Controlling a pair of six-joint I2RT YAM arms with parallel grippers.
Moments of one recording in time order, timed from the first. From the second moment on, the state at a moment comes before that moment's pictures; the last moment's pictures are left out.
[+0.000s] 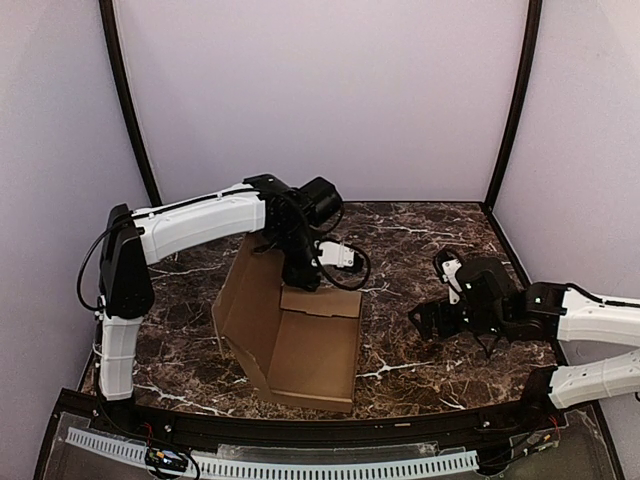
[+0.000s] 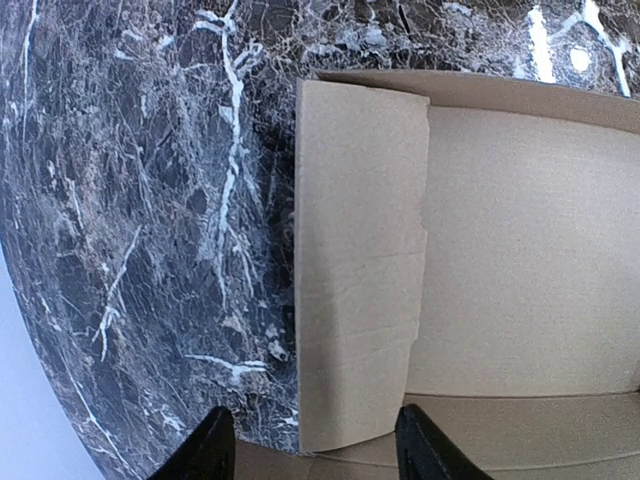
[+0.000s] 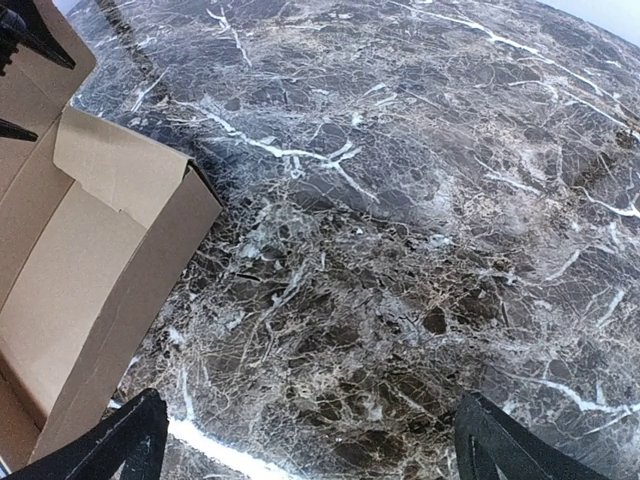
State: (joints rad) left arm -0.89 2.12 1.98 -1.12 -0.06 0.81; right arm 0.90 0.95 0.57 -0.39 0.30 0.44
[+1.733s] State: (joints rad) left arm -0.97 0.91 1.12 -0.74 -0.39 -0.41; right arm 0.66 1.98 1.55 -0.45 -0.57 -0.10
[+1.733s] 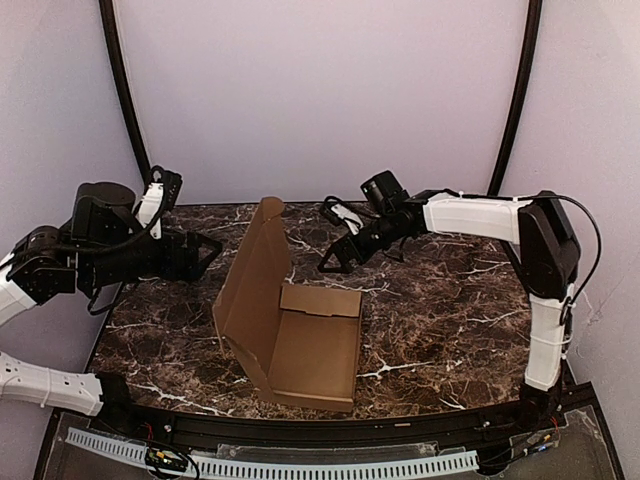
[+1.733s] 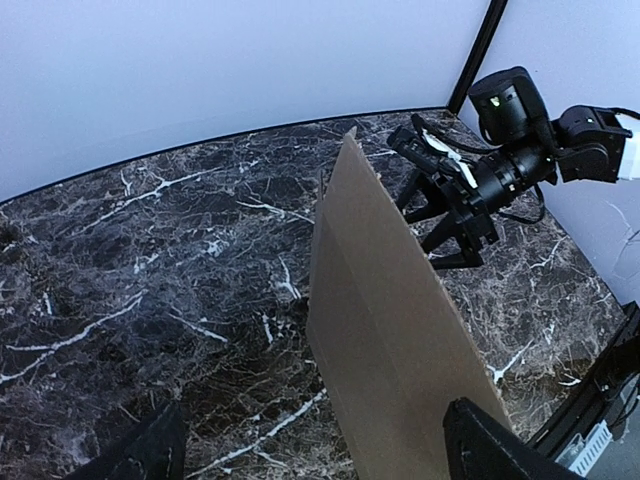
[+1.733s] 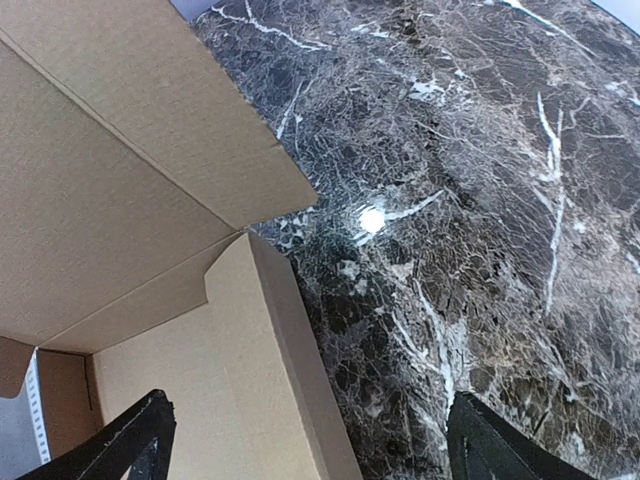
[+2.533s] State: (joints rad) left arm -0.97 0.66 0.96 -0.89 -0.32 -0.61; right arm 0.76 2.31 1.82 -0.57 -0.71 -0.15
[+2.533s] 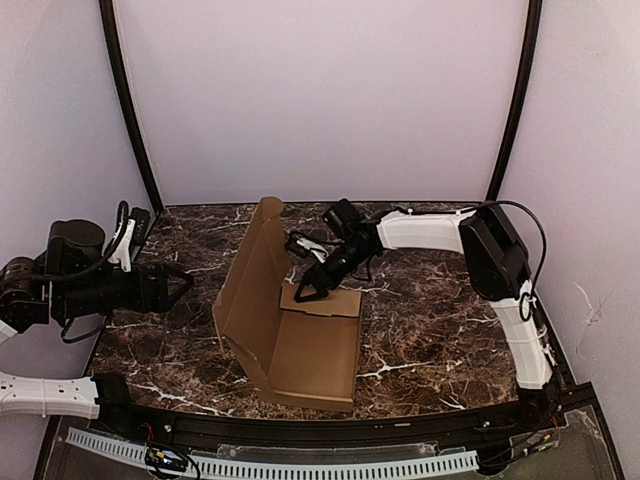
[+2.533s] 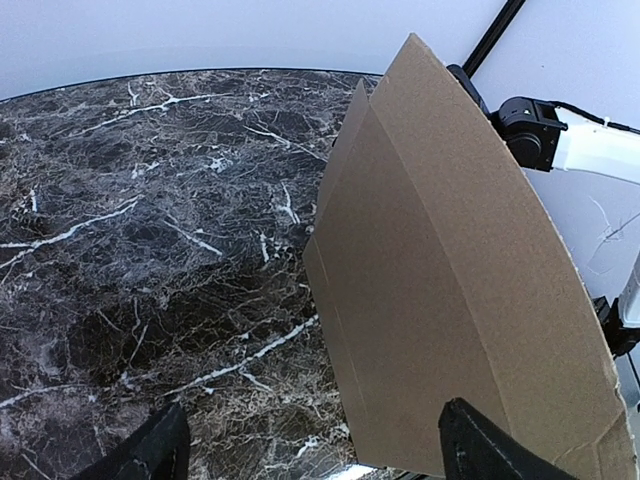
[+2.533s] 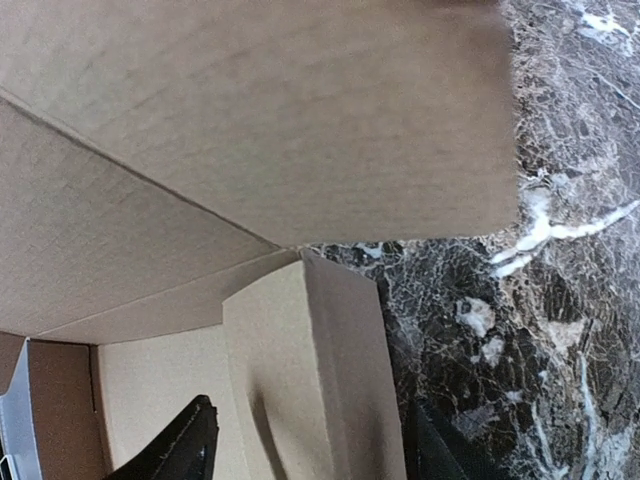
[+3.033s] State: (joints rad) left arm -0.97 0.63 0.92 -0.91 -0.32 -0.63; right arm 0.78 2.25 1.70 -0.51 -0.55 -0.13
